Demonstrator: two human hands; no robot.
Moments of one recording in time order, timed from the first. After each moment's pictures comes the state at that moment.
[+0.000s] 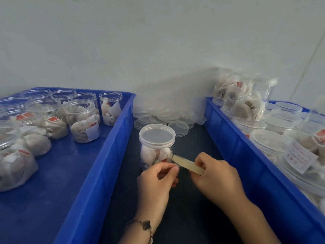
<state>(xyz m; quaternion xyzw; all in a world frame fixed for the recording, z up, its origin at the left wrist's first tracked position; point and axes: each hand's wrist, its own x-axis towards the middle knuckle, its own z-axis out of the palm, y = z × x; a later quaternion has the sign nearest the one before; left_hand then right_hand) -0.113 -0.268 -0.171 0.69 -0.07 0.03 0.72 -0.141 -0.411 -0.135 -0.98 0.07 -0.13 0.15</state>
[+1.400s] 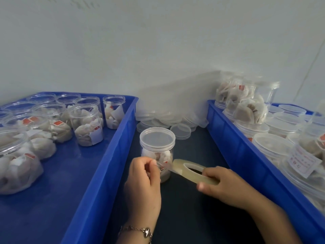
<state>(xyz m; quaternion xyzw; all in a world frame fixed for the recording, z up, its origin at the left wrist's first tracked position) -0.111 -0.250 -0.166 0.78 -0.08 0.31 0.53 -0.141 -0.445 -0.133 -0.96 0.00 0.04 0.28</state>
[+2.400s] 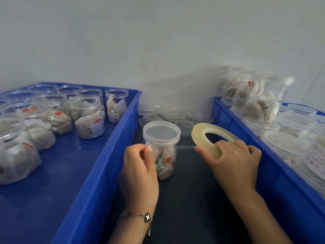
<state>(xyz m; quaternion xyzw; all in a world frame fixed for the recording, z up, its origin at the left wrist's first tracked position) -0.091 -0.247 -0.171 0.78 -0.02 0.34 0.52 -0.113 -0.426 -0.144 -0.91 0.12 -0.39 0.02</state>
